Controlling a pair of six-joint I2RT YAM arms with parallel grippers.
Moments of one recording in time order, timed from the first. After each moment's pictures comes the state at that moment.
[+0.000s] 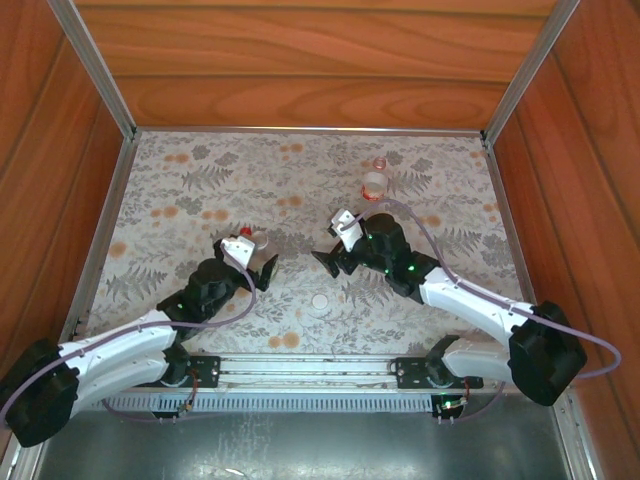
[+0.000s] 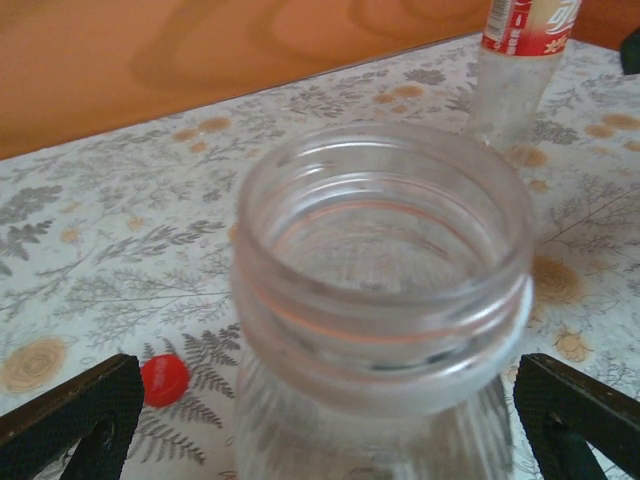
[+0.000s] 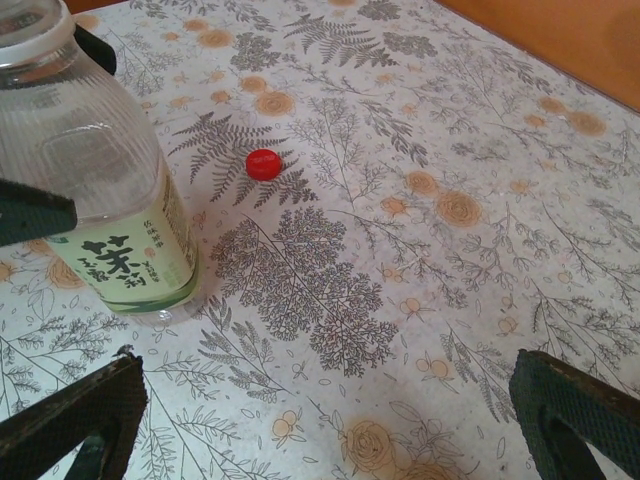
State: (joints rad) left arm -0.79 0.89 0.21 0.39 -0.25 -0.06; right arm 0.76 1.20 0.65 0.06 -0.18 -0.19
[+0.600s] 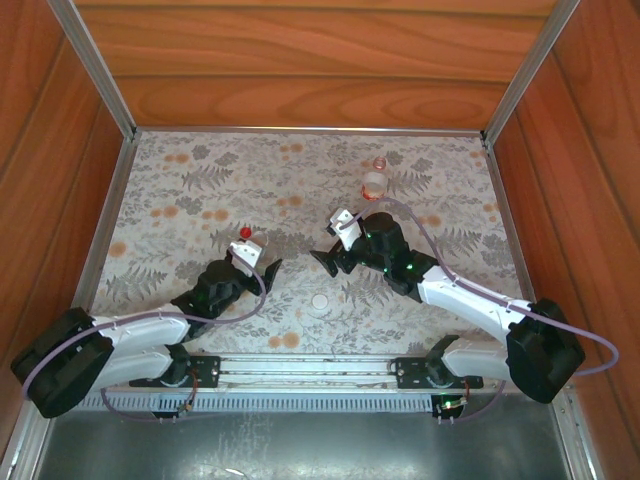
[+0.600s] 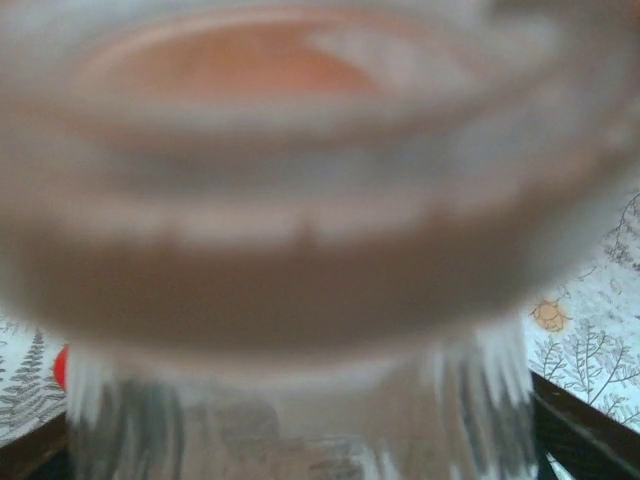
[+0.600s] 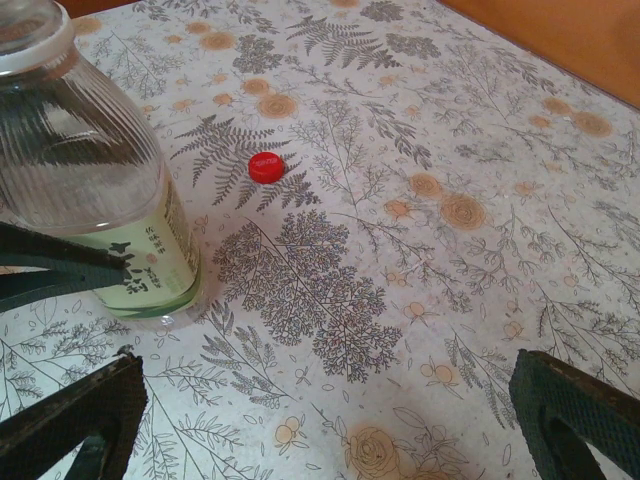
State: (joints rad) left arm -0.78 1.11 0.16 0.62 -0.17 -0.08; right arm 0.76 1.21 0.65 0.07 -0.18 -0.18
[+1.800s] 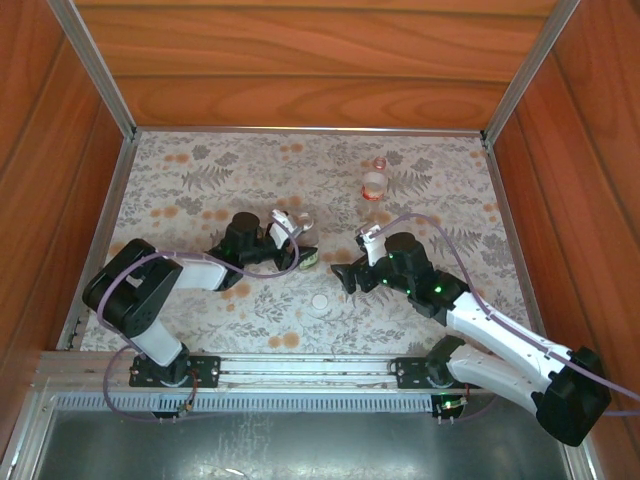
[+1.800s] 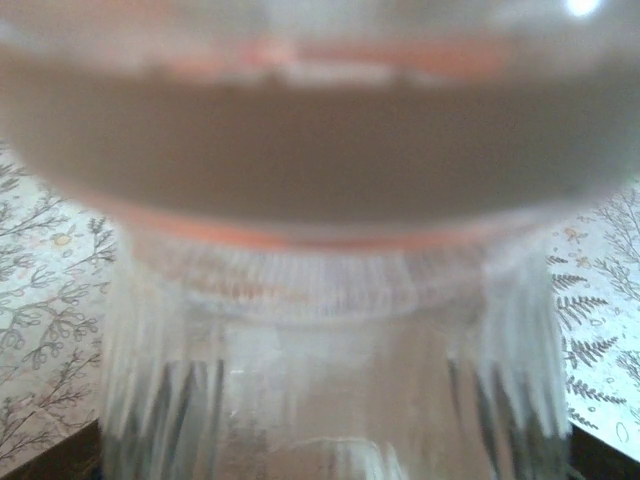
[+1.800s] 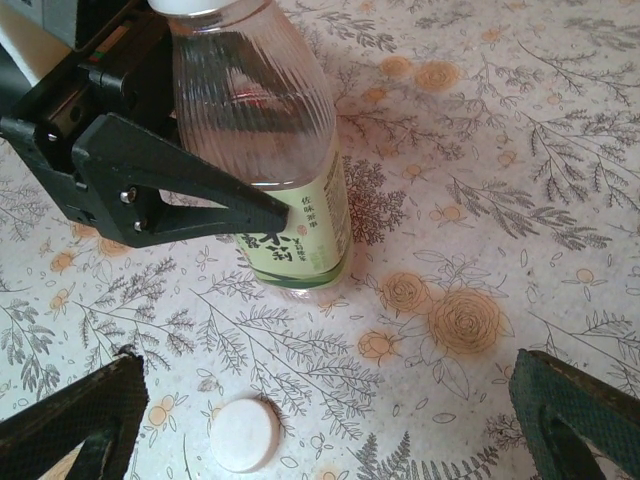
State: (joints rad) left arm -0.61 1.63 0.55 0.71 0.55 0.10; right arm 0.76 0.91 0.54 -0.22 -0.13 0.14
